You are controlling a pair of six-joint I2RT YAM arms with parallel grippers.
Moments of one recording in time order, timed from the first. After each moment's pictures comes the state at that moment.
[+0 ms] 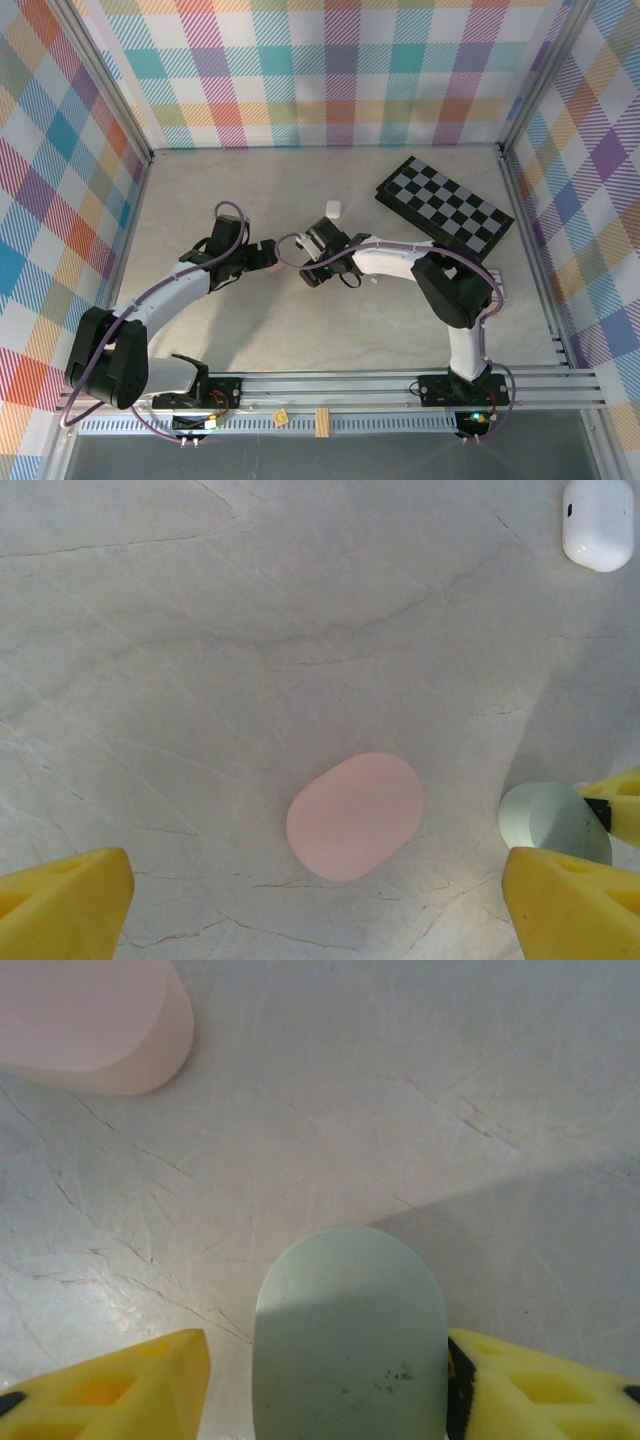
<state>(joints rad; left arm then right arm) -0.34 1.30 0.74 -0.32 0.01 -0.51 0.83 1.95 1.22 -0.30 -0.03 0.02</state>
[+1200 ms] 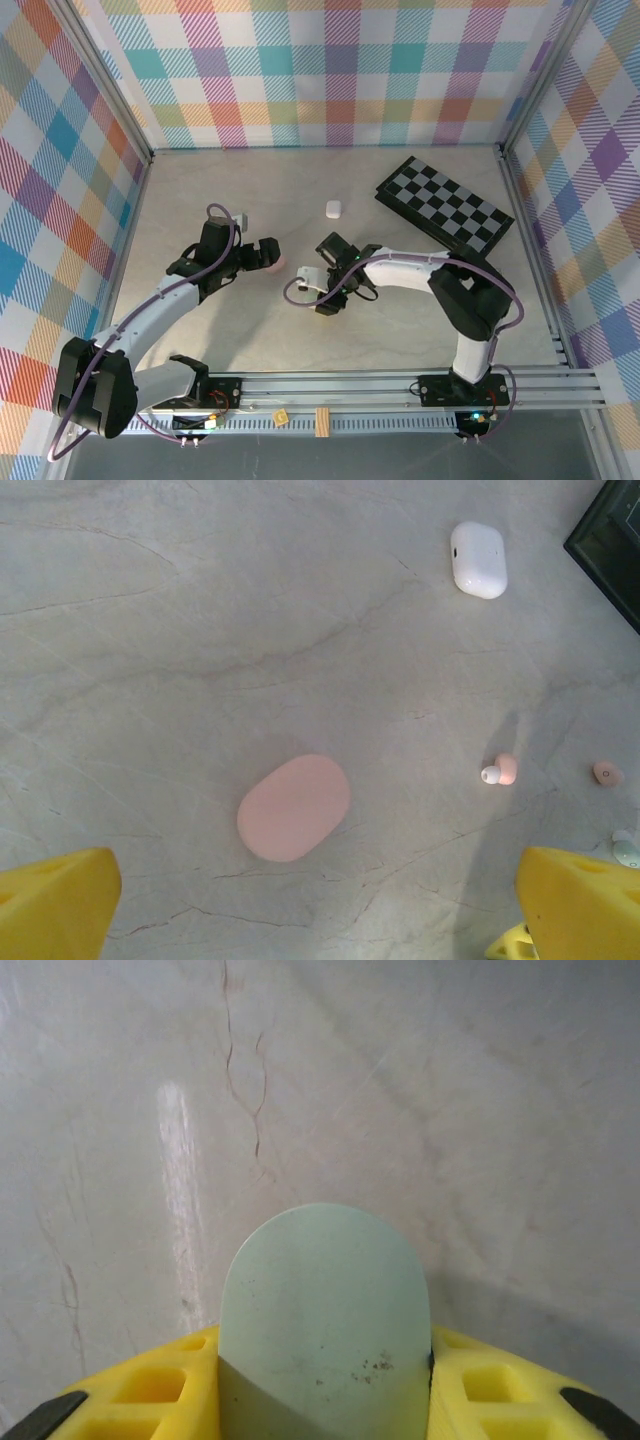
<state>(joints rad) -0.34 1.15 0.71 -0.32 0.07 -0.47 0.87 1.82 1.06 -0.43 -0.33 -0.55</state>
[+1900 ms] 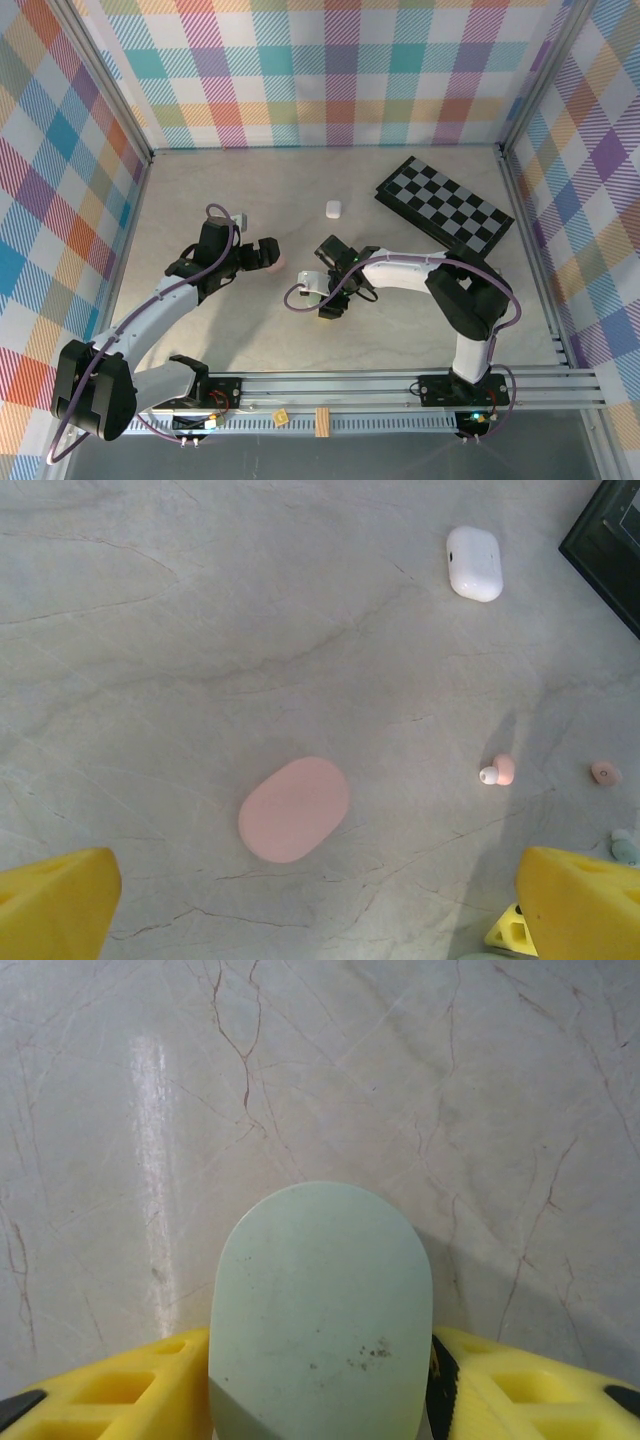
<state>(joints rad) -0.34 1.14 0.71 -0.32 0.07 -0.46 0.87 1.82 1.06 -0.44 -0.28 -0.61</state>
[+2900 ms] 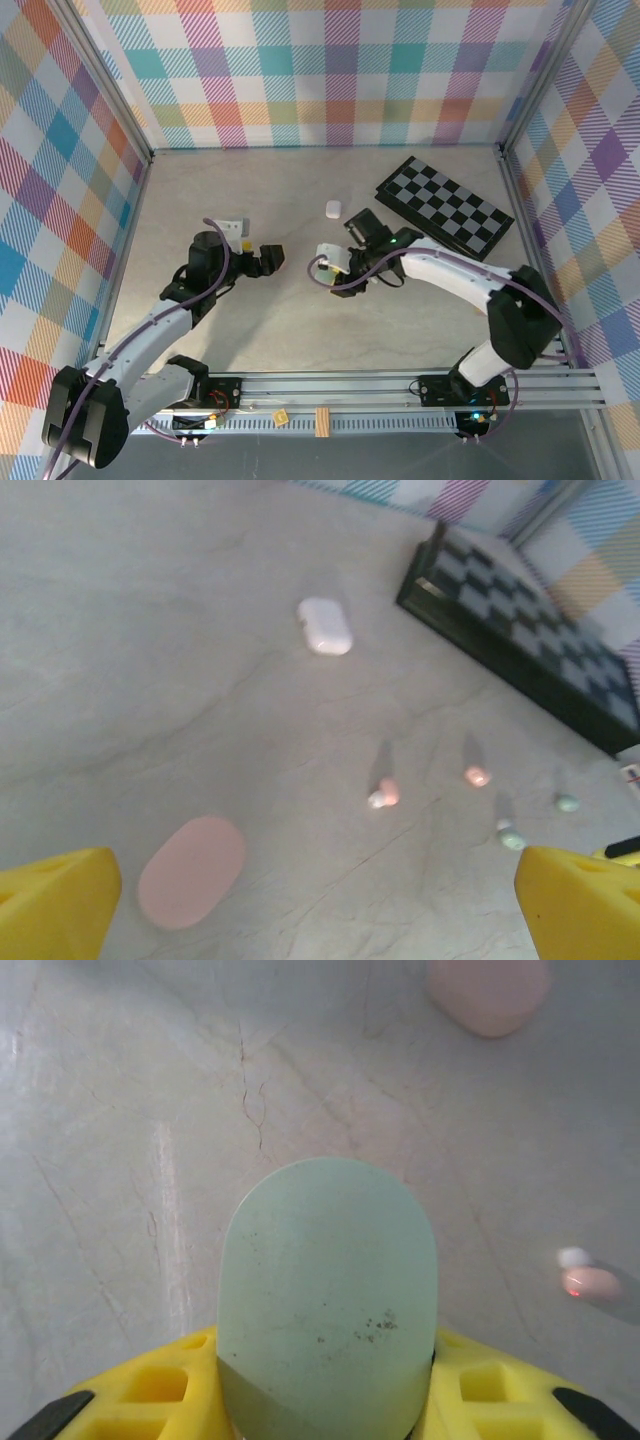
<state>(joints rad) -0.35 0.99 0.52 0.03 0.25 -0.38 0.73 1.52 1.07 -0.62 -0.42 -0.60</state>
